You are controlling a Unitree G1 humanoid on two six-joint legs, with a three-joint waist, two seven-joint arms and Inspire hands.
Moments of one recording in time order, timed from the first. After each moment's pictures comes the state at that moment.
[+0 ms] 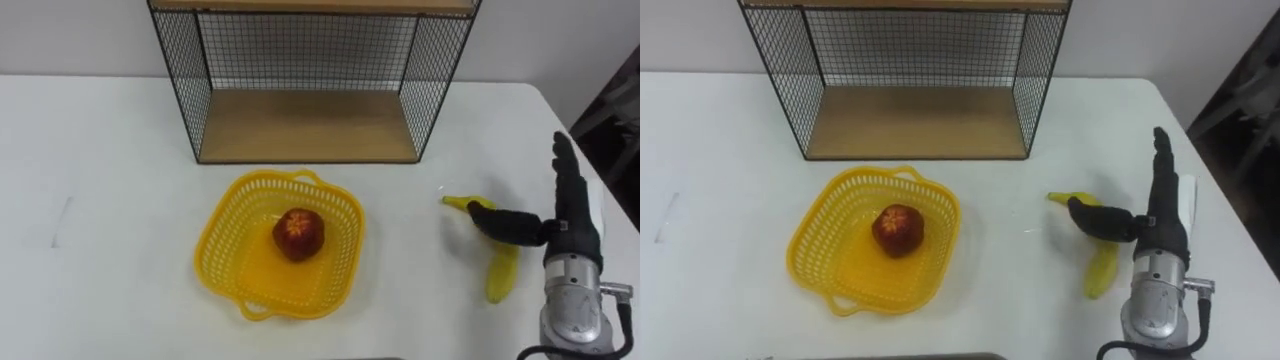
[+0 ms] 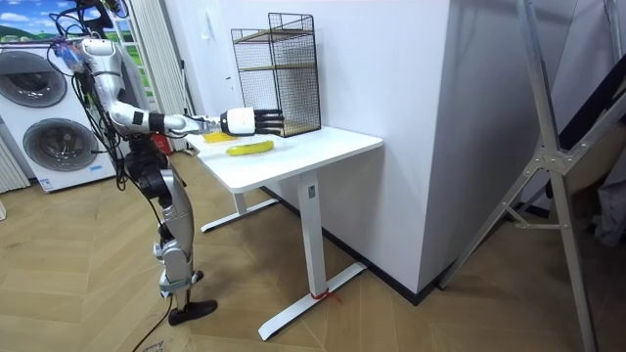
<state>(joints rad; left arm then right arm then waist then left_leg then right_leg) 0.27 0.22 0.02 1.01 0.36 0.06 0.07 0.09 -0.33 -0.05 0.27 -0.09 -0.09 -0.33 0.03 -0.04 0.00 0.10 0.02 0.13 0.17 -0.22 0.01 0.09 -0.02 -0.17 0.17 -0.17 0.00</state>
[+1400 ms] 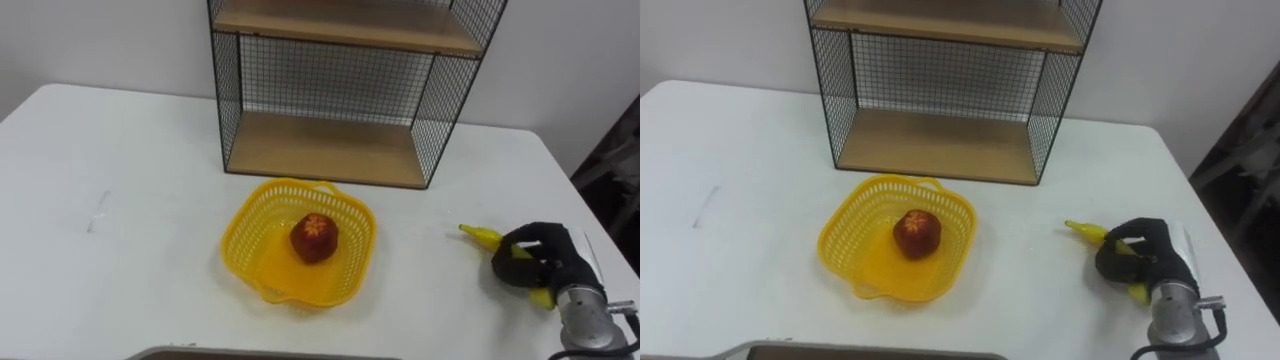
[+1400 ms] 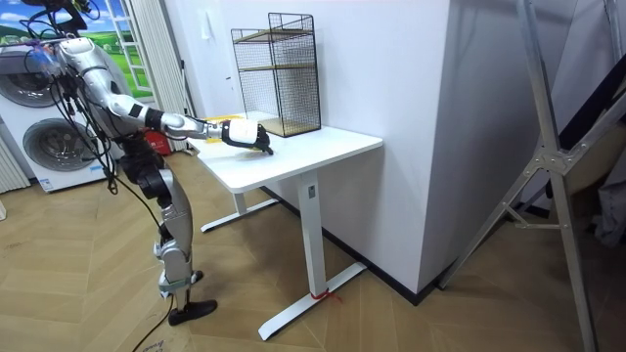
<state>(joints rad) 0.30 0.23 0.03 0.96 0.43 0.20 0.06 -0.05 -0.42 -0.06 0.75 -0.24 -0.09 -0.14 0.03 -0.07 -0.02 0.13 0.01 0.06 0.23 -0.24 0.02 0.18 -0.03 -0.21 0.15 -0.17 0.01</state>
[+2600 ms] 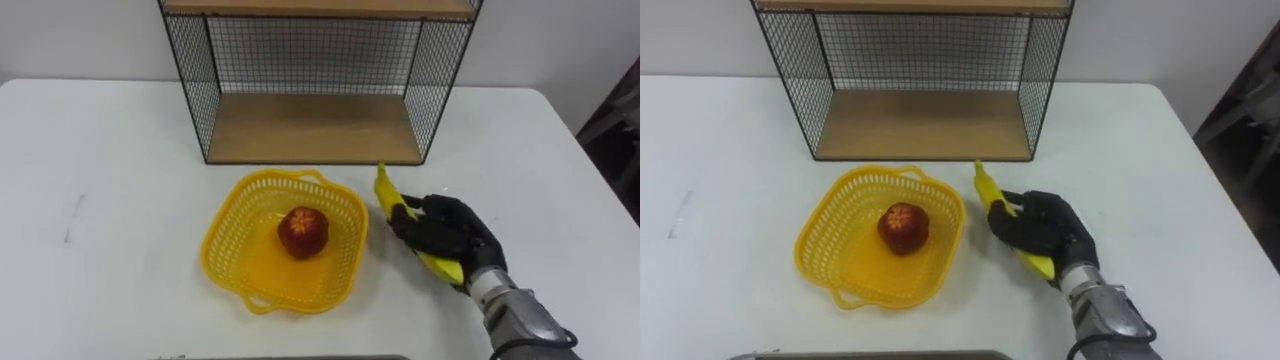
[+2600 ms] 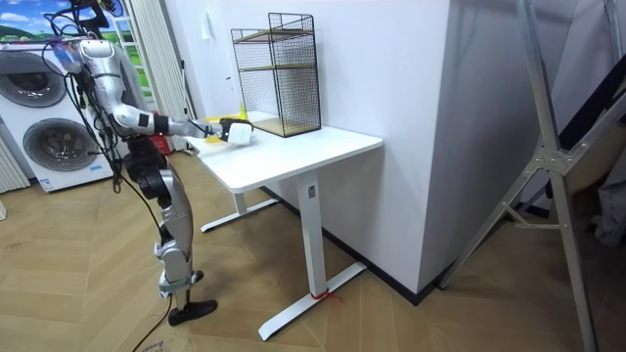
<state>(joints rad) 0.30 0.21 -0.01 0.97 0.43 0.10 0.06 0.06 -0.30 0.11 0.24 0.64 0.01 0.15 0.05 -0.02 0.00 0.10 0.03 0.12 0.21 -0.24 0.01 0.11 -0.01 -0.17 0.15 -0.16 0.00</state>
